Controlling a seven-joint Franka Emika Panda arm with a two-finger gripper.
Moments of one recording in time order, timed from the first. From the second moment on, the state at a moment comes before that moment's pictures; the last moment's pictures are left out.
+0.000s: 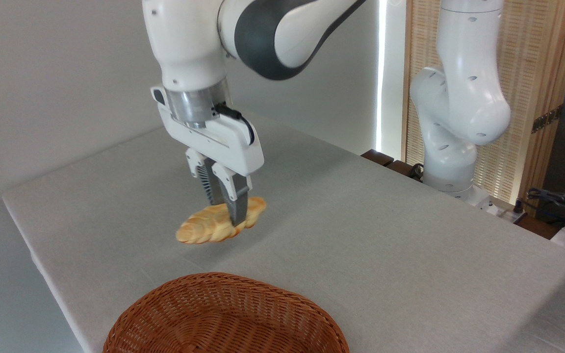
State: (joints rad) arm -0.38 -0.05 0.28 -1.92 -0.03 1.90 0.59
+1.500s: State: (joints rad) arm -0.38 -0.05 0.35 -1.83 0.02 1.87 0.59
